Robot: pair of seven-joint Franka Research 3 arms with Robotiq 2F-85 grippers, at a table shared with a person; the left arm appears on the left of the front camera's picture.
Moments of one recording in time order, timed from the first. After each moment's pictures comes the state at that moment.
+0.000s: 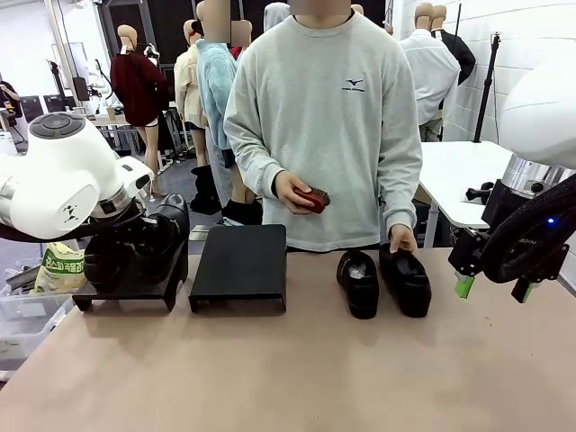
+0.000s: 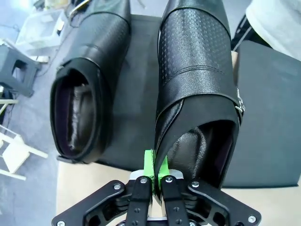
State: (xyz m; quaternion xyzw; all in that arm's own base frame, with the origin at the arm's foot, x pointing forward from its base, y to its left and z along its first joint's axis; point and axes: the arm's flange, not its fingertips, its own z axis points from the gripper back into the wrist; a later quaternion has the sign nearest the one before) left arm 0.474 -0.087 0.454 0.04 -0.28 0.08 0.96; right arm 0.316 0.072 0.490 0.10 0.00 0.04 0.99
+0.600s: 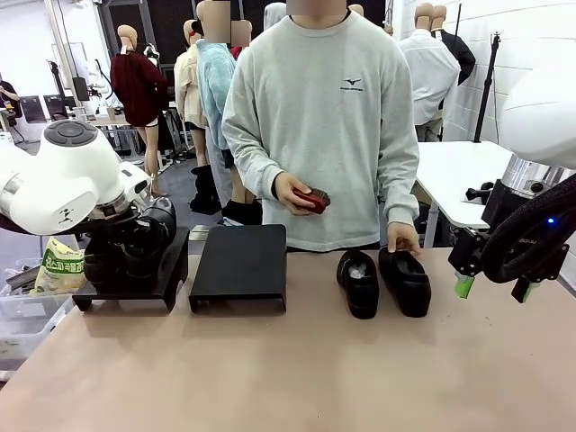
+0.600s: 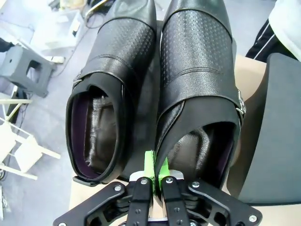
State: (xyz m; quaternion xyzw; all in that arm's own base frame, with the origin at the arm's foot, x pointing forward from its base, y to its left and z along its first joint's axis) left arm 0.494 -0.074 0.439 0.08 -0.28 0.09 0.95; right arm 0.316 0.072 0.490 0.10 0.00 0.04 0.99
